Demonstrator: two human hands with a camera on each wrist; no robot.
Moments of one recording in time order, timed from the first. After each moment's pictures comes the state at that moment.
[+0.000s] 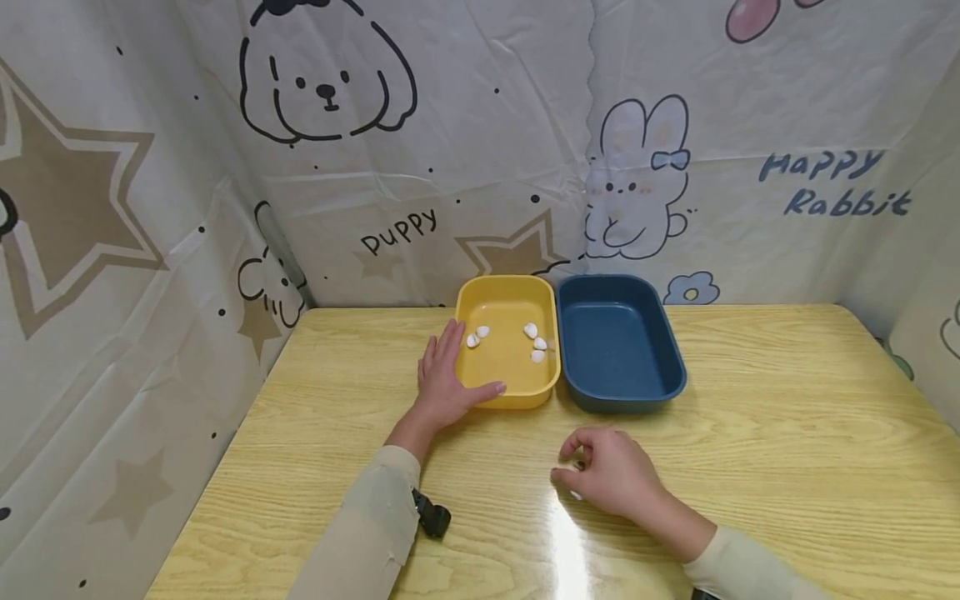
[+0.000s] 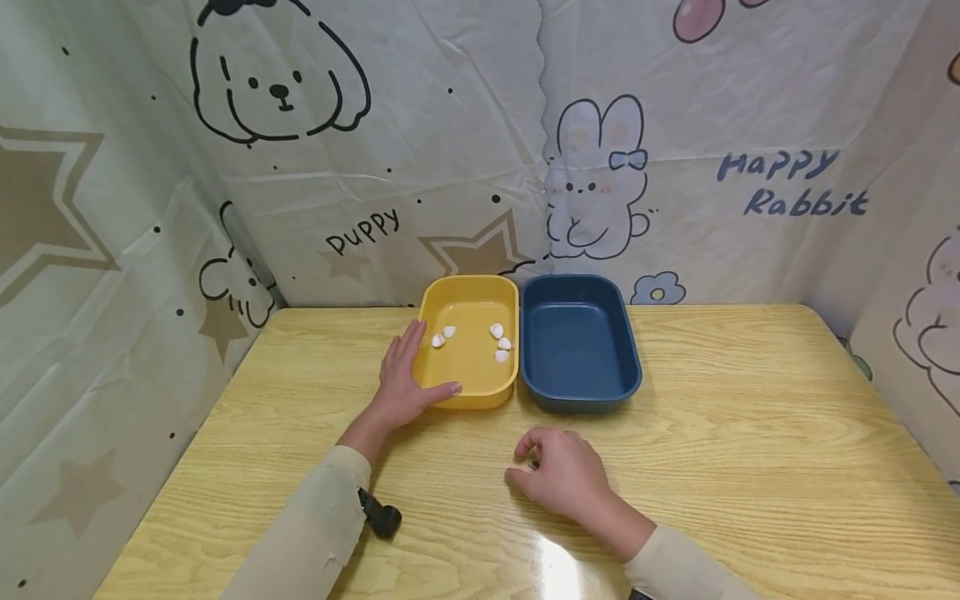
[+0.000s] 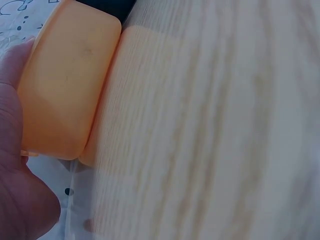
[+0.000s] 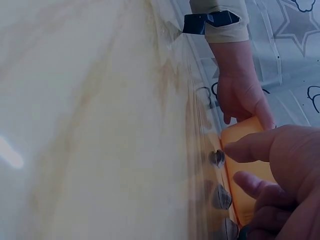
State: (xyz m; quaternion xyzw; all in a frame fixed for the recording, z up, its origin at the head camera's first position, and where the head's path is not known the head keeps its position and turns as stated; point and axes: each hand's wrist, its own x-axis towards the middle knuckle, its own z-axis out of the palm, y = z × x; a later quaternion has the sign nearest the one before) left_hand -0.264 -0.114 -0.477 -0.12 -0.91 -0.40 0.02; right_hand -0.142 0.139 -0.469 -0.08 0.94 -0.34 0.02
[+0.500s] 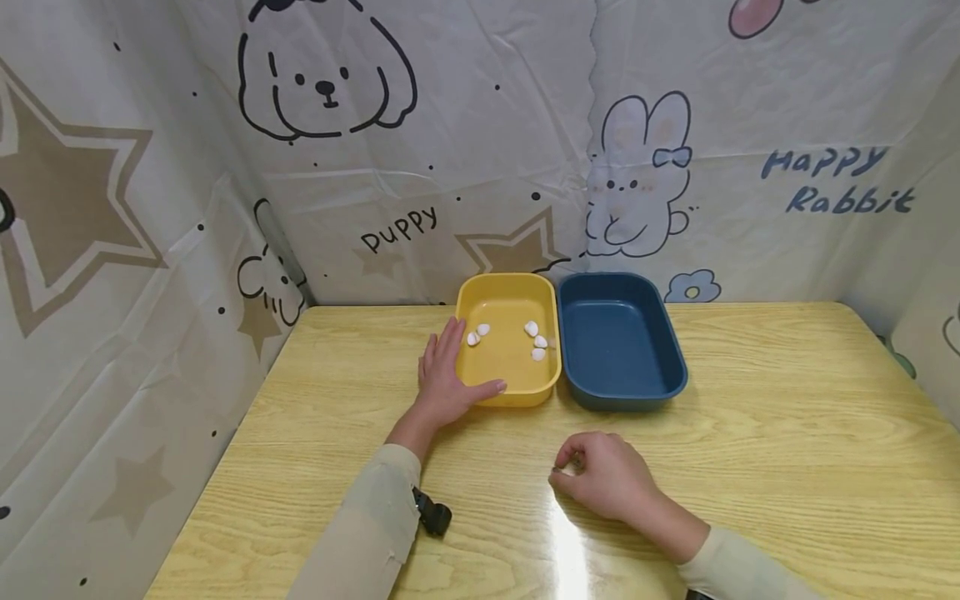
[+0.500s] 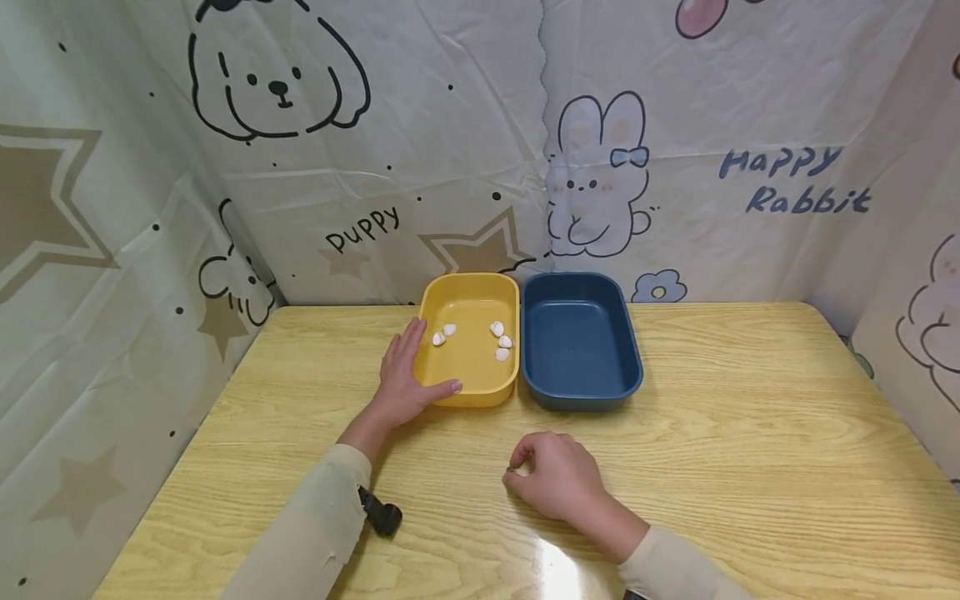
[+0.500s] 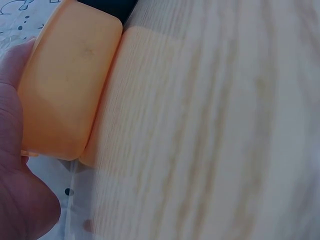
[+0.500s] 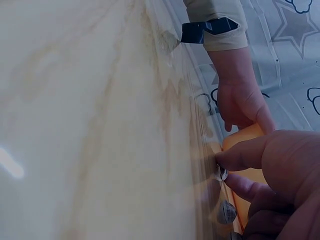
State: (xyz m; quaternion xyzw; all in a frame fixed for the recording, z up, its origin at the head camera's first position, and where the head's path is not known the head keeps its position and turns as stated) left_hand -0.265 -0.114 -0.476 -0.11 -0.91 -0.40 0.01; right_hand -0.141 0.133 -0.473 -0.10 0.94 -0.32 0.03
